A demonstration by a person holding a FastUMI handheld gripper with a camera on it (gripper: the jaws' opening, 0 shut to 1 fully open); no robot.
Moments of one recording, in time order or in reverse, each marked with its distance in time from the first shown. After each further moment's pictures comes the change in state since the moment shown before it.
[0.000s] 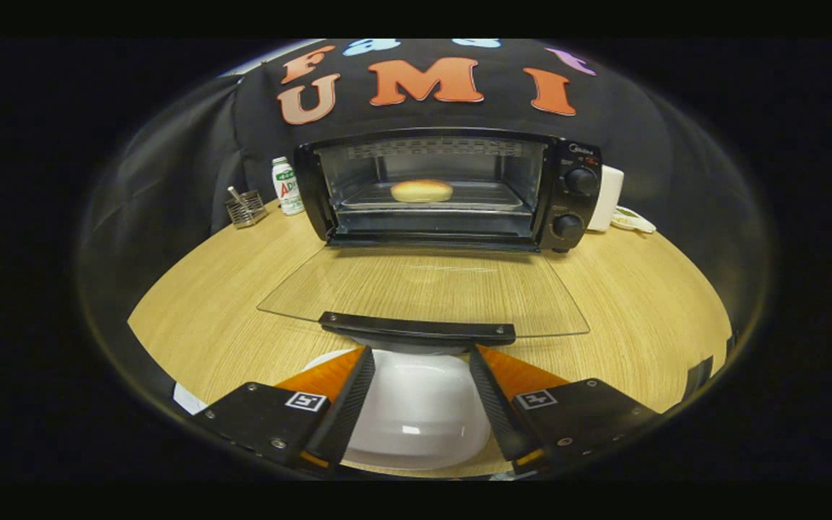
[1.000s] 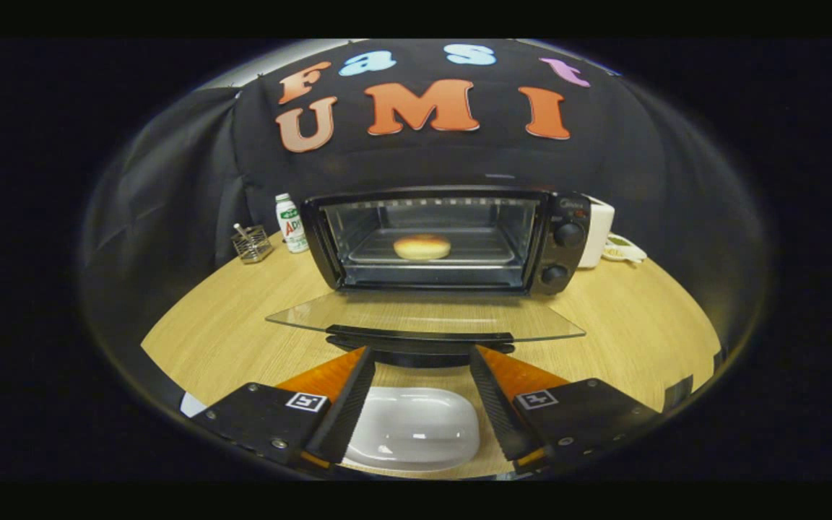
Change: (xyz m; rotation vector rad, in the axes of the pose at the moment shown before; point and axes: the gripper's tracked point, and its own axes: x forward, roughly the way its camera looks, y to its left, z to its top) arm -0.034 0.000 0.079 0.004 -0.176 -0.014
